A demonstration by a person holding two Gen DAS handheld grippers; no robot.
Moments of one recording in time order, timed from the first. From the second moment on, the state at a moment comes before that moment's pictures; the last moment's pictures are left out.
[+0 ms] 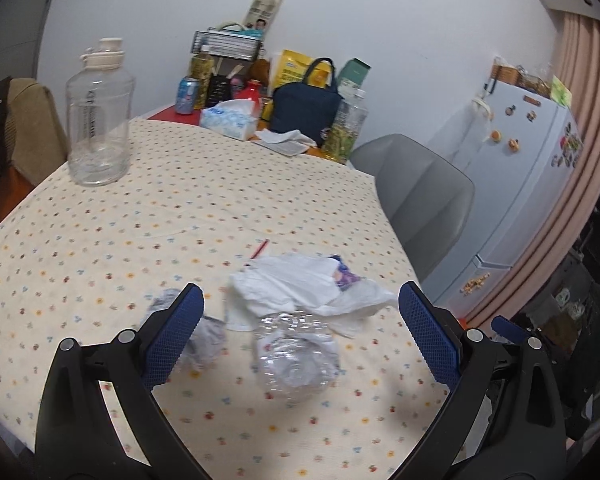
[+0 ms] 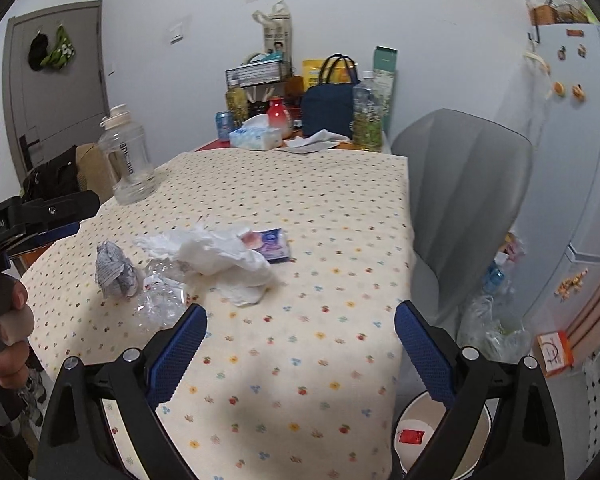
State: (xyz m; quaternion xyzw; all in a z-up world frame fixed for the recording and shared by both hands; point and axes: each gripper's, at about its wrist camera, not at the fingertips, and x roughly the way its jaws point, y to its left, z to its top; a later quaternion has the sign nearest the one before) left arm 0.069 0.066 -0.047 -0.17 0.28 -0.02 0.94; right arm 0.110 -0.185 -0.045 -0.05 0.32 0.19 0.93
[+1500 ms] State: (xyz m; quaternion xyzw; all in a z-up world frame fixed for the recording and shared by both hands) left arm 0.102 0.137 -0.130 -0.19 0.38 0.07 0.91; right arm 0.139 -0.191 -0.007 -0.01 0.28 0.21 0.94
